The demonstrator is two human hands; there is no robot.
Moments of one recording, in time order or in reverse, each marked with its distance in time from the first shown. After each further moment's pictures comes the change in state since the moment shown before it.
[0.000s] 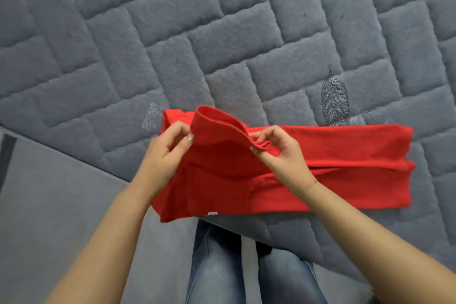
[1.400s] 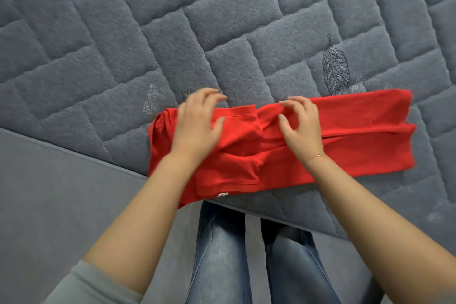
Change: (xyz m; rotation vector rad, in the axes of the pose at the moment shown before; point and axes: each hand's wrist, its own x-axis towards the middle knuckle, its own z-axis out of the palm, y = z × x) left_hand 0.020 -0.021 0.042 0.563 0.087 0.269; right_hand -0.007 0.049 -0.003 -0.662 0.391 -0.155
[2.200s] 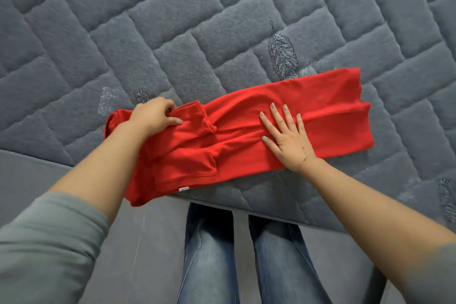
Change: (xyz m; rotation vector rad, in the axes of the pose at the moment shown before) left_hand 0.042 -0.005 0.027 0.310 -0.537 -0.269; right_hand -0.057 0.121 -0.039 -0.558 -0.512 -0.088
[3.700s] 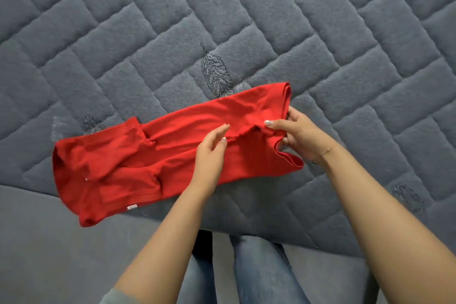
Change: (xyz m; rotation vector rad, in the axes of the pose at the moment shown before) left_hand -0.064 0.278 0.085 -1.178 0.227 0.028; right_hand -0.032 0.135 -0.111 1.832 -0.193 0.334
